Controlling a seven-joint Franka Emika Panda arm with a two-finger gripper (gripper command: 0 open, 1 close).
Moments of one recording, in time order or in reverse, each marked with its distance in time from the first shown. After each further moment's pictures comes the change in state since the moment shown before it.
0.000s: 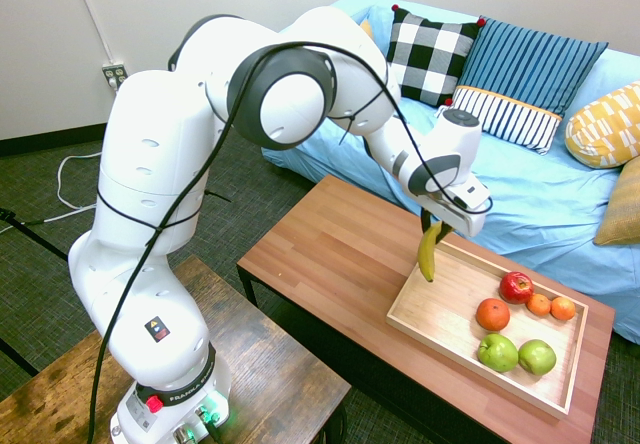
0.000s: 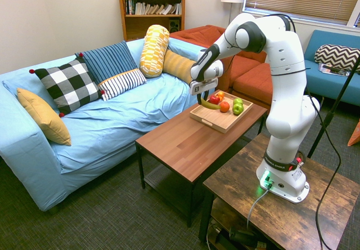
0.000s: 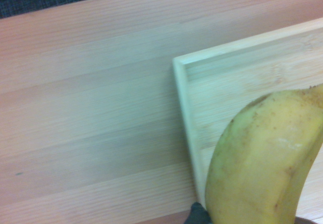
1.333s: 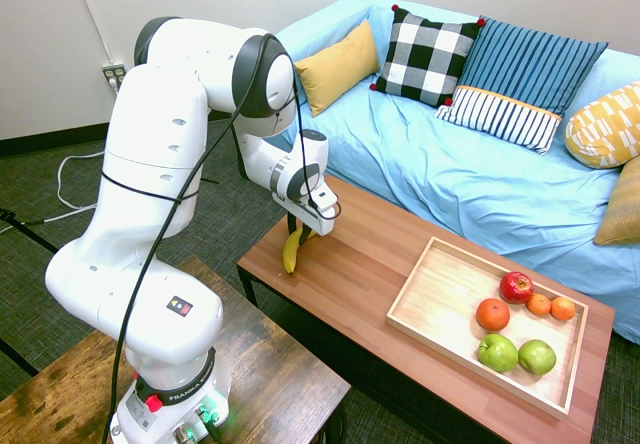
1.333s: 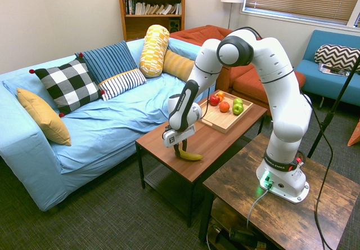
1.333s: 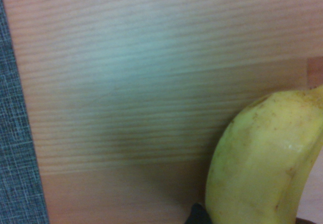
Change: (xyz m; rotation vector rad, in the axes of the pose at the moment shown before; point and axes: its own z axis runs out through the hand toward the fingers) arm -0.332 -0.106 0.108 -0.106 -0.195 -0.161
